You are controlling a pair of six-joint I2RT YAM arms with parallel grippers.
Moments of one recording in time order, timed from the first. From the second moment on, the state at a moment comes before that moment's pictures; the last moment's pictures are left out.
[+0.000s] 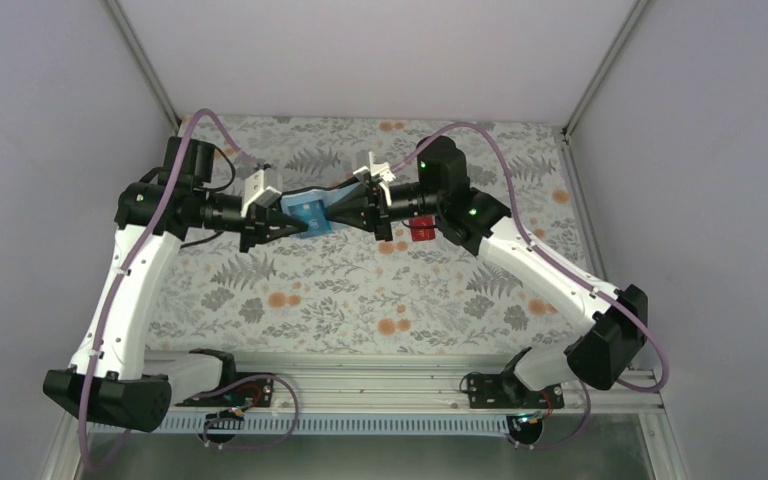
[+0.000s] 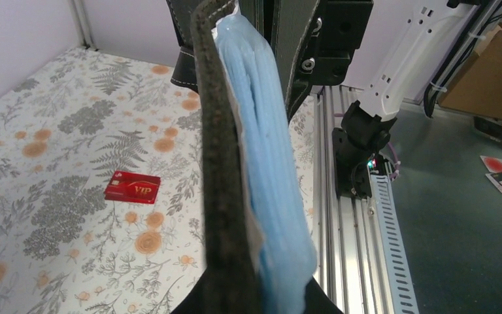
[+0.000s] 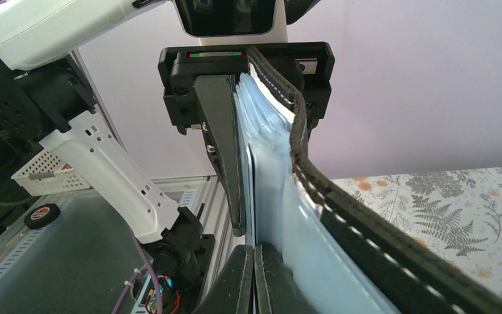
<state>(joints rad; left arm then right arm) -0.15 1.17 1.42 -1.22 1.13 0.78 0.75 1.42 1.33 -0.12 -0.94 -0.03</state>
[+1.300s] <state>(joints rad) -0.13 1.17 1.38 -1.20 1.17 0.78 0.76 1.44 1.32 -0.10 -0.95 -0.02</state>
